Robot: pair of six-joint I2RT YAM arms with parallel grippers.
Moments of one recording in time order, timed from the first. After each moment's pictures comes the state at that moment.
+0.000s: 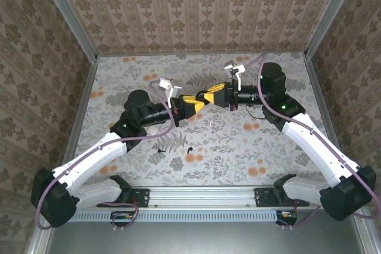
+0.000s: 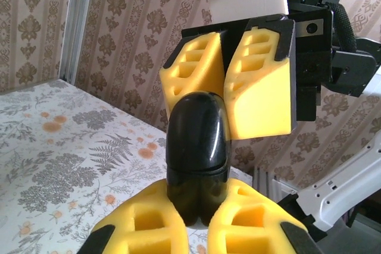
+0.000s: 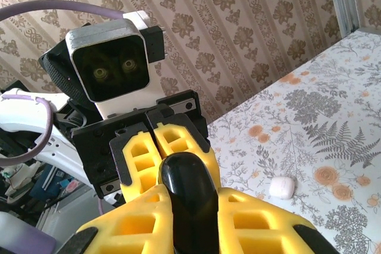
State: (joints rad) left arm -0.73 1.08 0.81 0.30 0.64 -0.37; right arm 0.42 1.18 1.11 -0.11 -0.91 0.35
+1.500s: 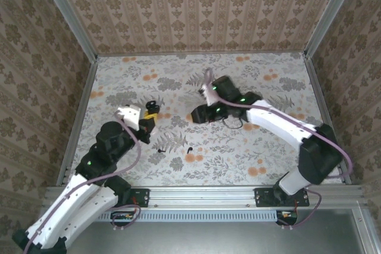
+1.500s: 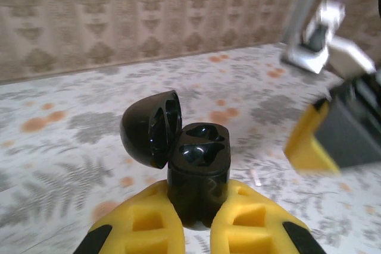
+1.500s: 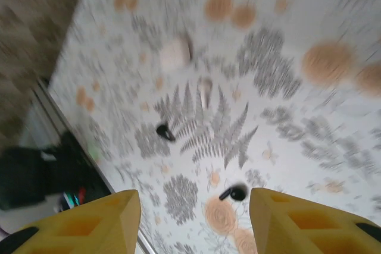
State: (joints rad) left arm -0.65 0.47 0.60 -0.36 -0.07 -0.16; right arm 0.66 1.58 1.20 -0.53 -0.46 0.37
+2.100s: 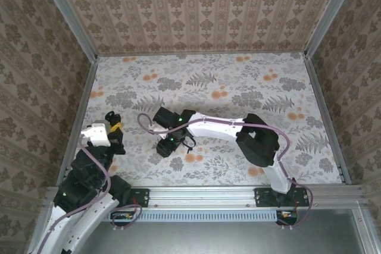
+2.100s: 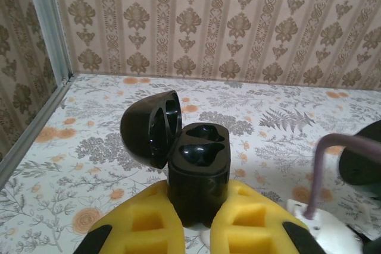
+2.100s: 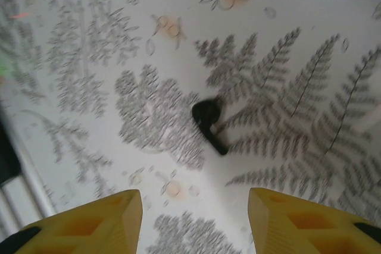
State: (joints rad) left arm -0.64 0.11 0.63 -0.71 -0.47 -0.22; right arm 1.02 2.11 1.65 -0.71 -0.23 0.10
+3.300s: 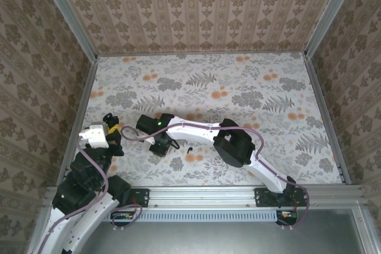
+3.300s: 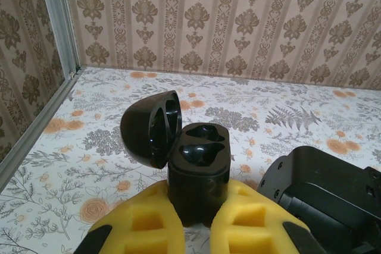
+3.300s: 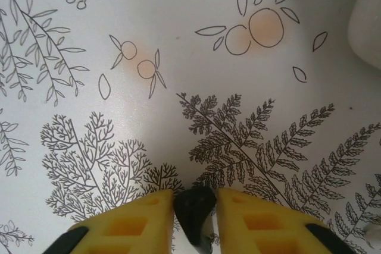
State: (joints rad) left arm -0.64 0.10 0.63 -0.75 -0.48 -0.25; right arm 1.09 2.39 2.02 -0.96 -0.05 -0.04
